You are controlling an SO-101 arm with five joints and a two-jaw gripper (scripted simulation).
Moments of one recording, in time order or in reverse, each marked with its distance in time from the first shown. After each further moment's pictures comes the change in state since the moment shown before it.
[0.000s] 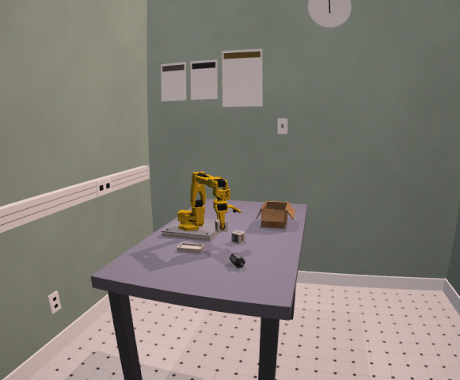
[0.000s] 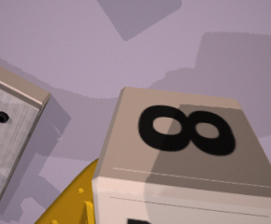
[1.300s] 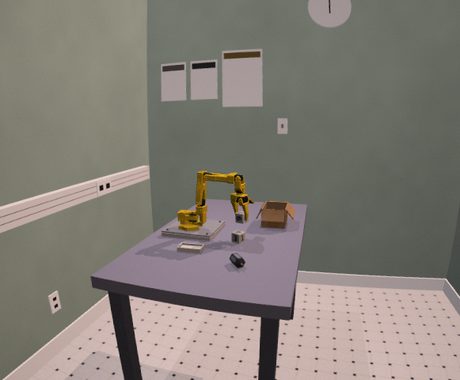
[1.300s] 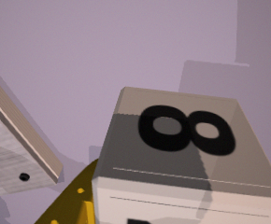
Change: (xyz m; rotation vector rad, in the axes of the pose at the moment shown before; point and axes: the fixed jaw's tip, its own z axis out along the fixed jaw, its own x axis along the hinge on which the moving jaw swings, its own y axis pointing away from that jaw) arm -0.094 0.077 -0.003 0.011 -0.010 -0.637
